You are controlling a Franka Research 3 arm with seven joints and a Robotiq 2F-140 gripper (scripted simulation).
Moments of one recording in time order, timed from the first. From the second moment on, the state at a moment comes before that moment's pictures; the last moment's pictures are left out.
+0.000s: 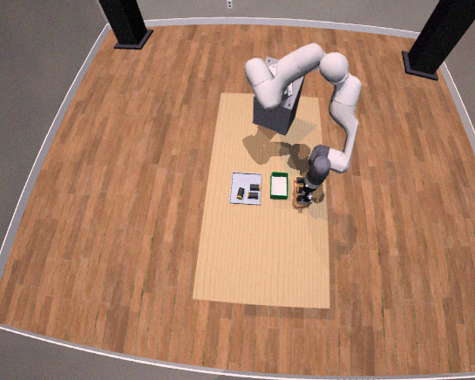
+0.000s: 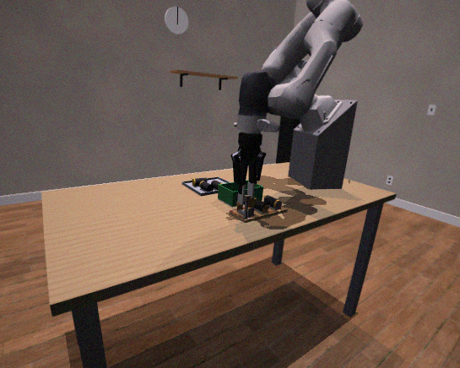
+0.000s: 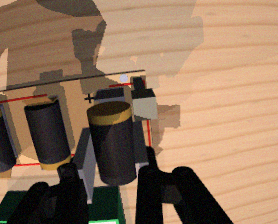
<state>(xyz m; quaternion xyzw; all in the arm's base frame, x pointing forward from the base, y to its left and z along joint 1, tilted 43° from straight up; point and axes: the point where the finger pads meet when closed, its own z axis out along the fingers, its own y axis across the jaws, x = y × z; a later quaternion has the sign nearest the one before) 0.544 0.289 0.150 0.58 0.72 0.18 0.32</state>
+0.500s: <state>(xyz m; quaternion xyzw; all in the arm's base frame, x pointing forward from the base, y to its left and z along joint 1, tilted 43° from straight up) 0.547 0.287 0.145 0.59 0.72 0.17 0.32</state>
